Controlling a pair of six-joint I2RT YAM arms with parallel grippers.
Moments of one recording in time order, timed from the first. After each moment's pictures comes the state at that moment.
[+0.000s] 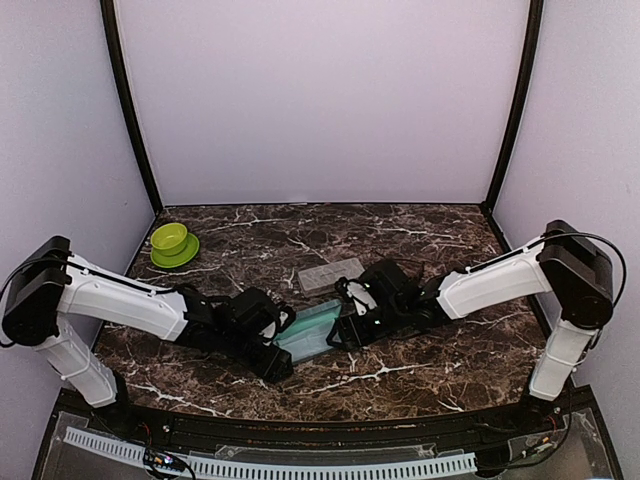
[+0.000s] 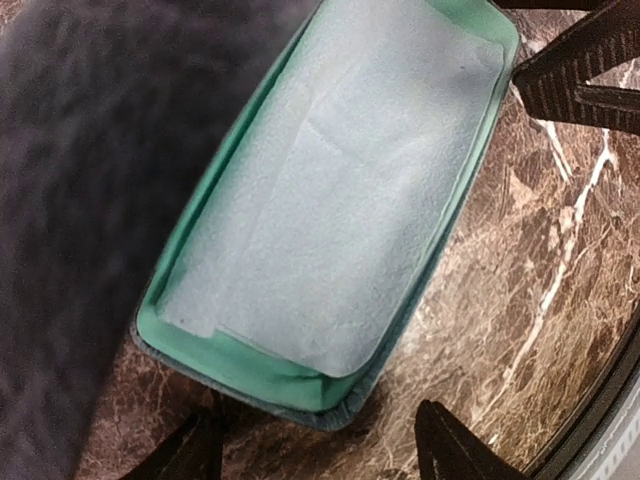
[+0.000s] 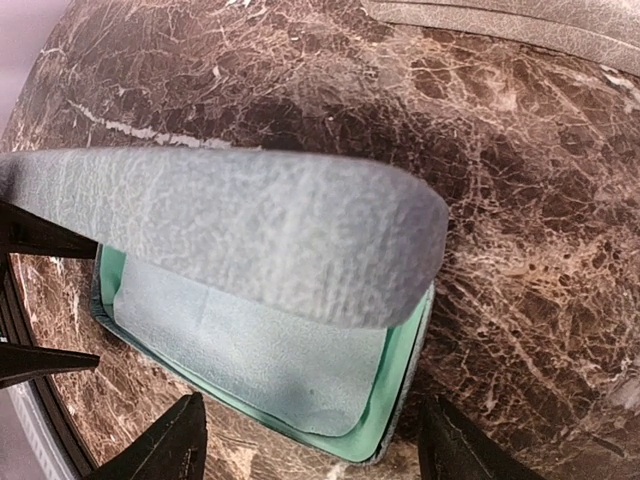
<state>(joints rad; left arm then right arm) -1.05 1.57 0.77 -0.30 0.02 -0.49 0.95 1.76 0.90 -0.02 -0.20 0.45</state>
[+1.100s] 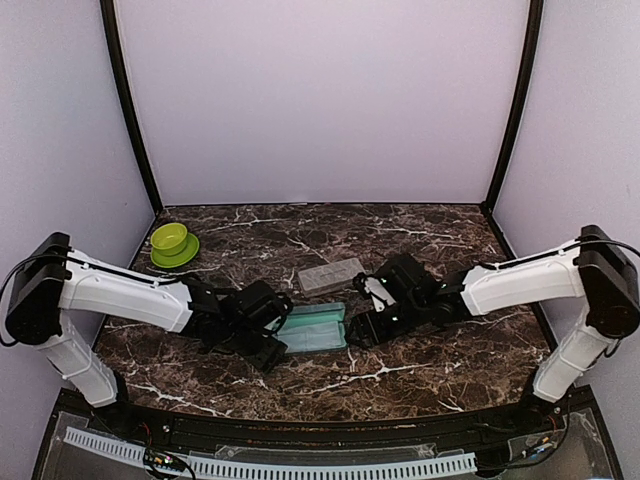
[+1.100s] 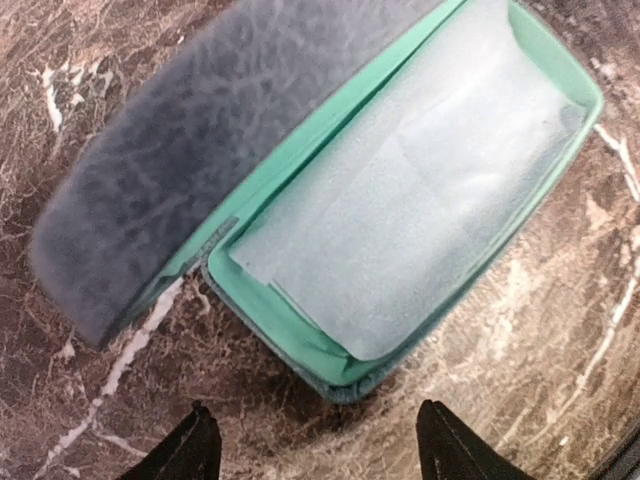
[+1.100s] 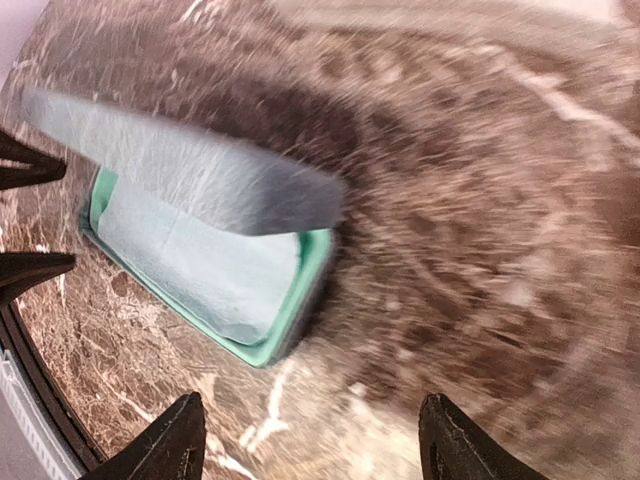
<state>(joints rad) -1.05 1.60 0.87 -0.45 -0.19 -0.41 0.94 1.62 0.85 -0.17 -0.13 0.46</state>
